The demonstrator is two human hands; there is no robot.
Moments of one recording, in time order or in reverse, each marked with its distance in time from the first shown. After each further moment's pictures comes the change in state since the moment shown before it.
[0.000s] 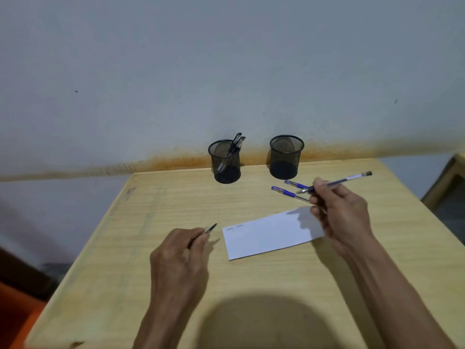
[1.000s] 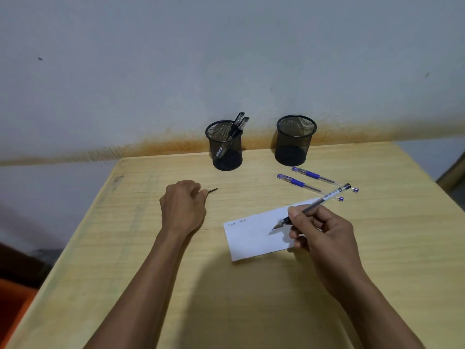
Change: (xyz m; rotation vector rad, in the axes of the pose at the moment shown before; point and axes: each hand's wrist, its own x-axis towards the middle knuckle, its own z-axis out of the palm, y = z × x) left_hand 0.108 -0.080 0.074 0.338 -0.268 -0.118; right_hand -0.031 0.053 0.005 -0.355 -0.164 -0.011
